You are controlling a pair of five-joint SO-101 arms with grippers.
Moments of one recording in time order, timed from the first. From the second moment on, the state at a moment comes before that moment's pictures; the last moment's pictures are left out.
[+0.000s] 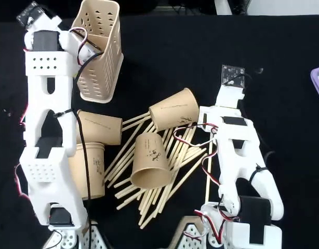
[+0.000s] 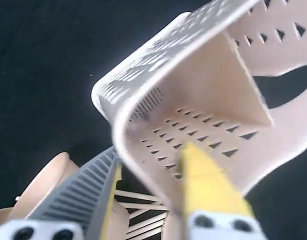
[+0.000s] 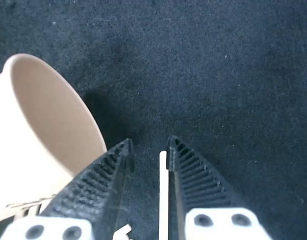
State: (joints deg) left arm -5.6 24.6 -50.3 95.1 40.5; right arm 5.6 -13.3 50.3 30.6 -2.4
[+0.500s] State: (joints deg) left arm -5.6 24.6 -50.2 92.8 11.3; right arm 5.6 -13.3 50.3 30.6 -2.4
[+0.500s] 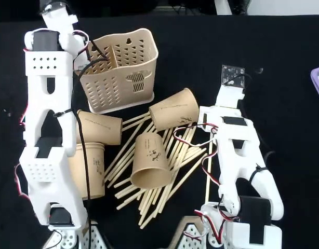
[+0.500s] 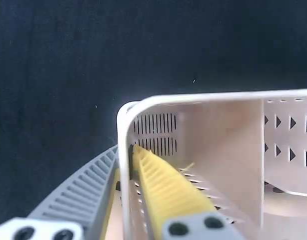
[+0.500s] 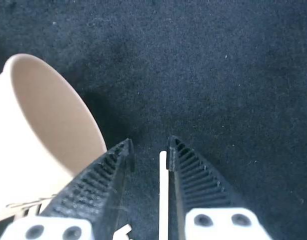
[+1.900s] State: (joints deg) left arm -8.4 24.6 -62.1 97.8 -7.5; right arm -8.3 -23.9 42.2 45.7 5.6
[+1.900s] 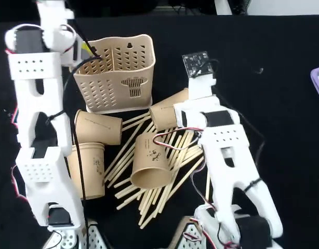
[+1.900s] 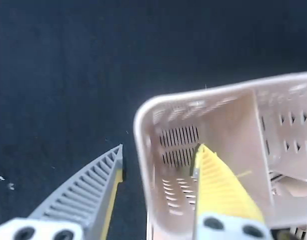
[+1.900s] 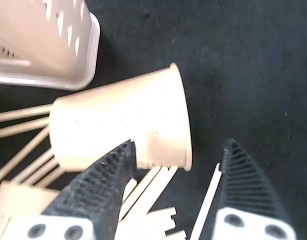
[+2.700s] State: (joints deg) left arm -27.4 15.4 -72.1 100.4 -7.5; right arm -8.4 -25.1 48.0 39.7 9.0
